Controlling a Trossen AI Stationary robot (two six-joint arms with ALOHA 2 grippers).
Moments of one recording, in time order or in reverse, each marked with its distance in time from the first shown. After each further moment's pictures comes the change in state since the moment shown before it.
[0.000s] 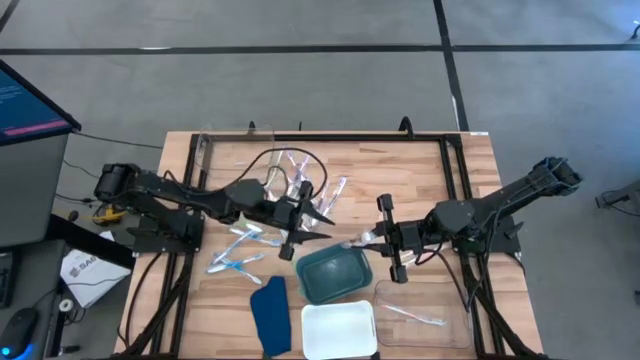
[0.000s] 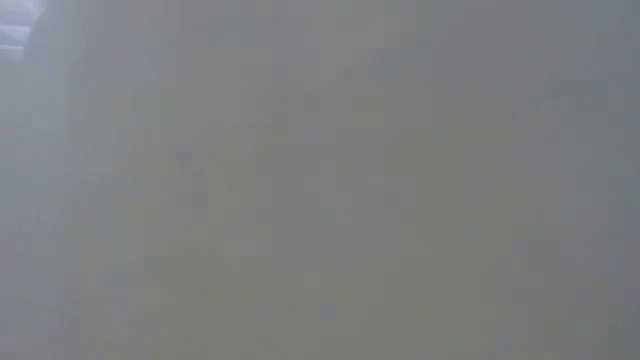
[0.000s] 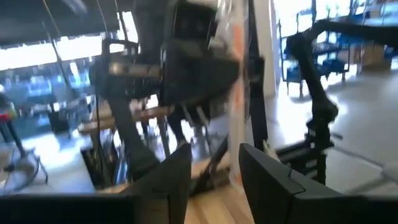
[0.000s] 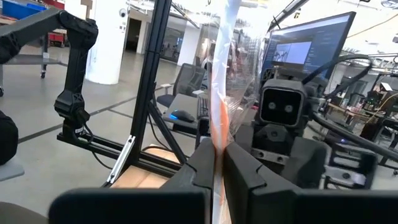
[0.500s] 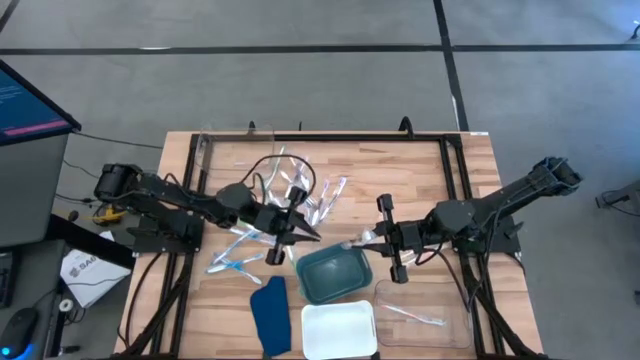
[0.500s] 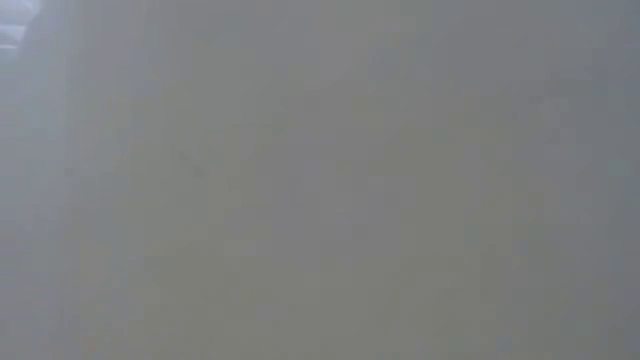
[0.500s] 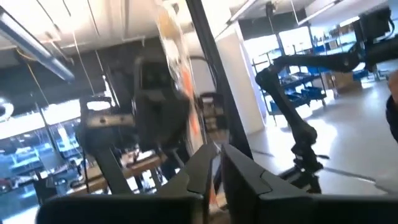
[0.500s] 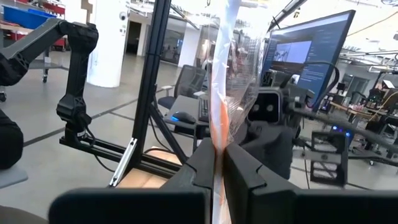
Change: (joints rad) left arm -0.002 0.000 -0.164 0.382 0.121 0.078; right arm 0.000 0.000 0.000 0.009 -0.002 0.020
